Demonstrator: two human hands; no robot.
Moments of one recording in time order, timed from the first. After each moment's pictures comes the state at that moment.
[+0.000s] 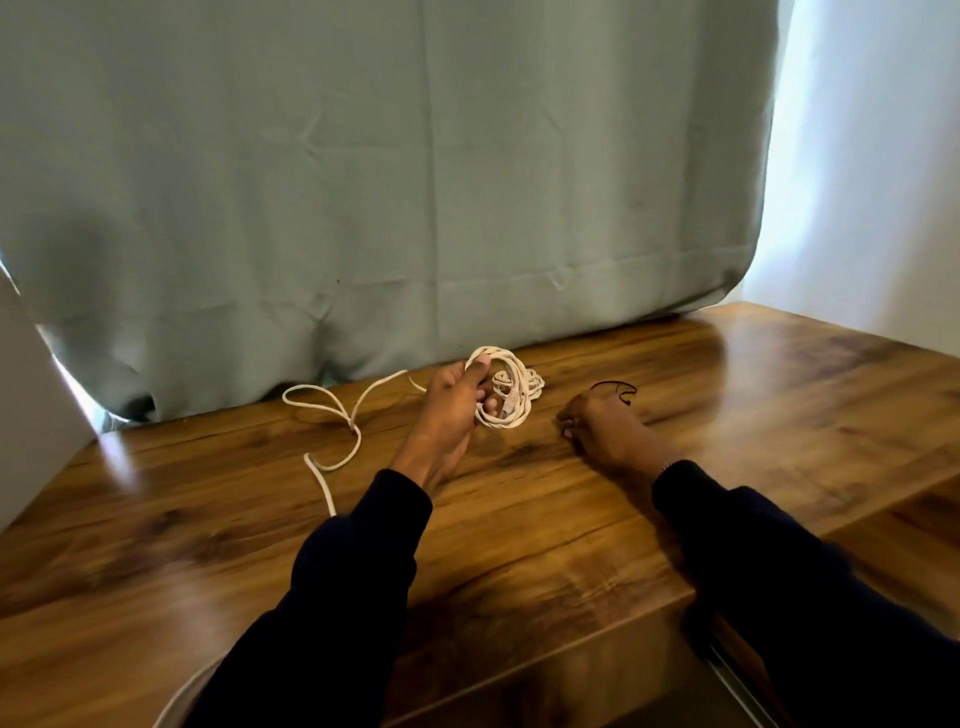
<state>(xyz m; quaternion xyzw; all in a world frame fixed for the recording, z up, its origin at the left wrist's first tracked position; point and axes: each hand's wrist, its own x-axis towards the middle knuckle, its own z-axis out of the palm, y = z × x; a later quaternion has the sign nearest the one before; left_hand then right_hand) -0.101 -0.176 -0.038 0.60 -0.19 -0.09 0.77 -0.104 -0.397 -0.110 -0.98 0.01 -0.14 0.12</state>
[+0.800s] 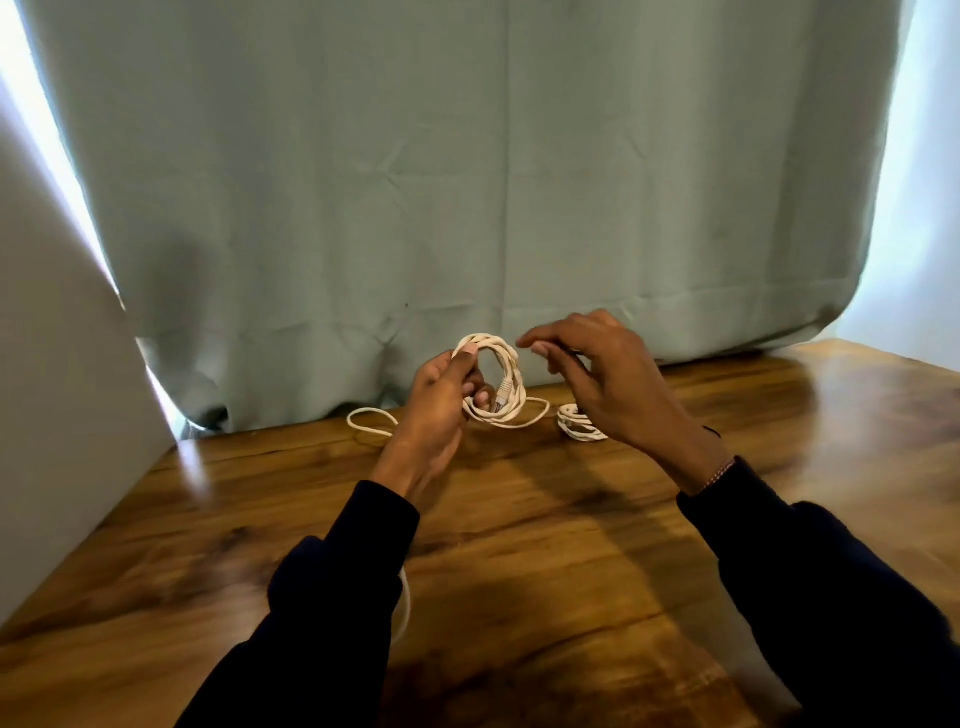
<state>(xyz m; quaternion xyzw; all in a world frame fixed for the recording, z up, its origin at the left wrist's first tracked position) -0.059 -0.110 -0.003 0.58 -0.20 -0.01 0.79 -0.122 -0.286 0.018 -0.85 -0.23 -0.43 0.22</state>
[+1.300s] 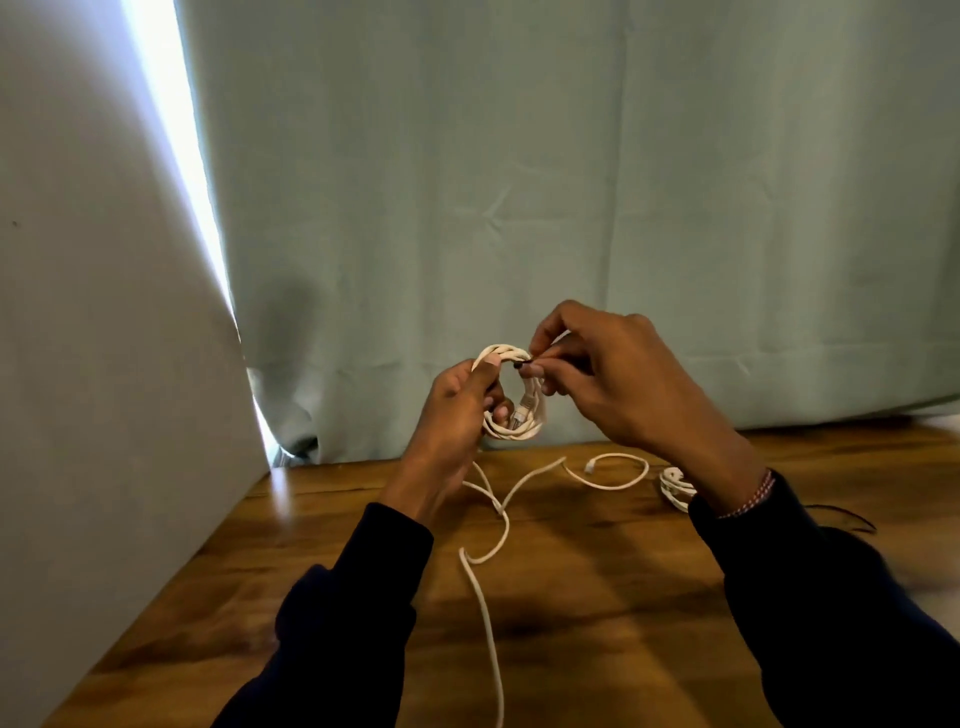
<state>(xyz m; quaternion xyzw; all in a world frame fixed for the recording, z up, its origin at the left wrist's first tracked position) -0.031 -0.037 0.038 0.65 -0.19 0.09 0.73 -0.088 -0.199 0.082 -0.86 -0.25 -0.35 0.28</state>
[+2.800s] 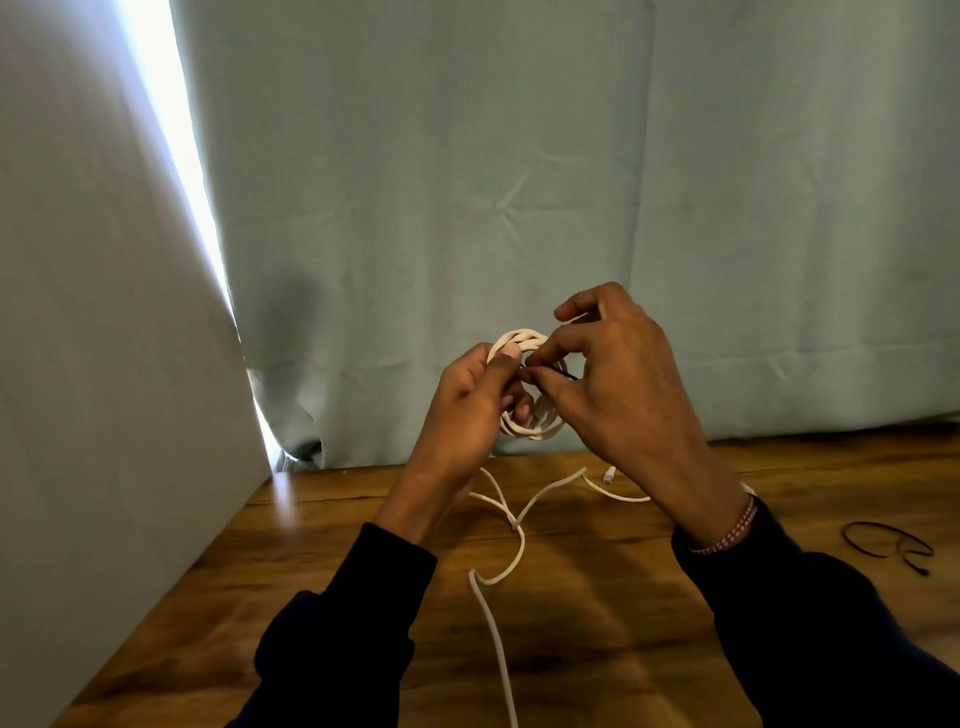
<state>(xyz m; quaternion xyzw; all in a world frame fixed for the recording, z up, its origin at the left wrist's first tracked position) -0.030 -0.034 0.047 0.68 -0.22 0.14 0.68 -0.053 -0.173 0.069 -0.85 -0.14 -0.45 0.23</state>
